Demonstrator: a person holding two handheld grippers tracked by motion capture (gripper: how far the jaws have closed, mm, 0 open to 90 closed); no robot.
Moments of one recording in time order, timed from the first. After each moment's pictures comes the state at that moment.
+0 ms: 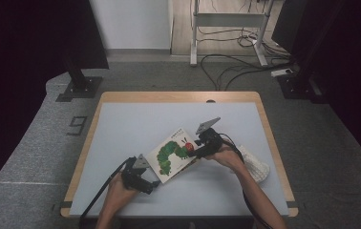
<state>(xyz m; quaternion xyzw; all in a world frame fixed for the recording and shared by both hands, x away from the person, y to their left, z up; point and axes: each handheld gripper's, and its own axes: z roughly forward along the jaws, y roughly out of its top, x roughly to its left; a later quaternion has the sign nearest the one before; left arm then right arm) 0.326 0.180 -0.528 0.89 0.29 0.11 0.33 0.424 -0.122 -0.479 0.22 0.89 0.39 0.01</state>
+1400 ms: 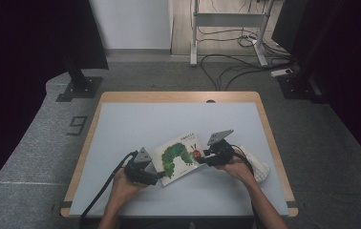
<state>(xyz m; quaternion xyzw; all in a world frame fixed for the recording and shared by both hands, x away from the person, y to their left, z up) 0.327 0.164 -0.498 0.86 0.31 0.11 0.38 0.392 -0.157 -0.496 0.22 0.89 0.40 0.03</state>
